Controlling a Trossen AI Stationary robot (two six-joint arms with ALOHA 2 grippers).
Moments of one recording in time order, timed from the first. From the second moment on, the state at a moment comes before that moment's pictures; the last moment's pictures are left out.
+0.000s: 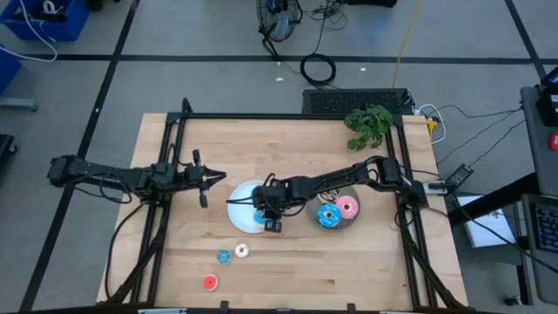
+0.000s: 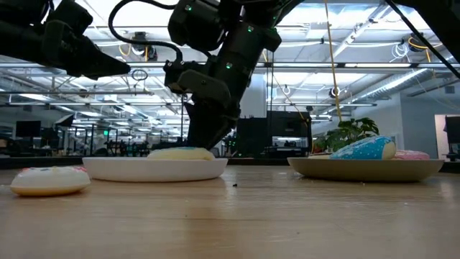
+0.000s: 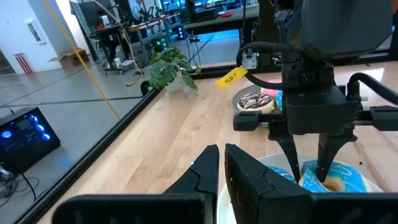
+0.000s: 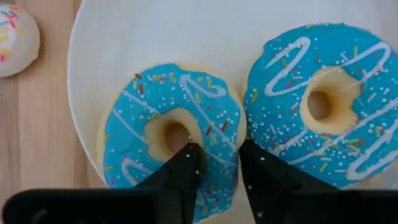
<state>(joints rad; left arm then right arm) -0.08 0.46 0.15 0.18 -0.31 0.13 0.09 2.20 1.66 -0.56 0.00 0.20</state>
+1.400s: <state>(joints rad) -0.08 0.46 0.15 0.18 -0.29 0.12 0.13 1.34 0.90 0.07 -0.03 0.09</state>
